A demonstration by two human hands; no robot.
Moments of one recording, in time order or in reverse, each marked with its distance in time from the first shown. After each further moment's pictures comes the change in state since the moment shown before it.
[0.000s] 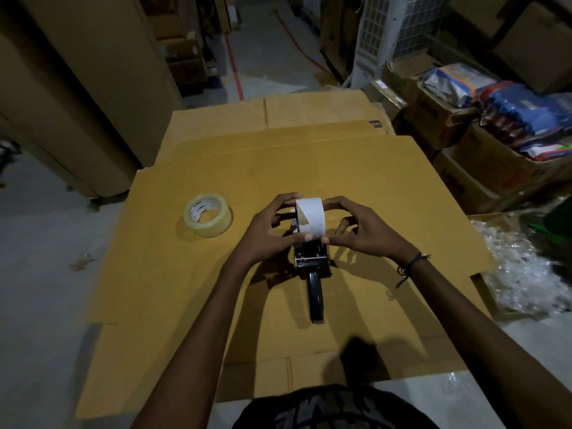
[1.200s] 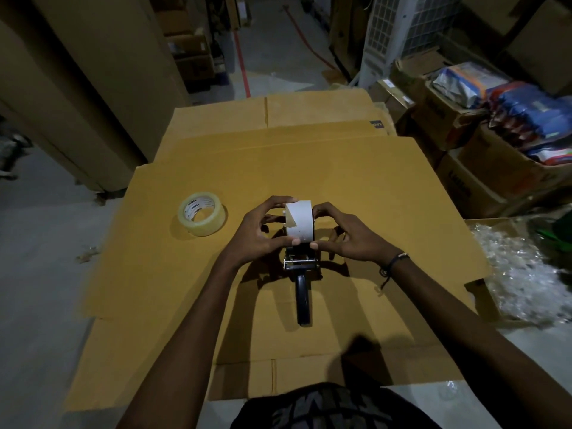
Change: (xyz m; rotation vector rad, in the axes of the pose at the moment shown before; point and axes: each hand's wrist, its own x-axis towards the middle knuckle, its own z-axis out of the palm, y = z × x) left_hand 0.004 -0.001 0.004 -0.019 0.006 0.031; right_hand 0.014 0.031 0.002 -0.104 -0.129 -0.039
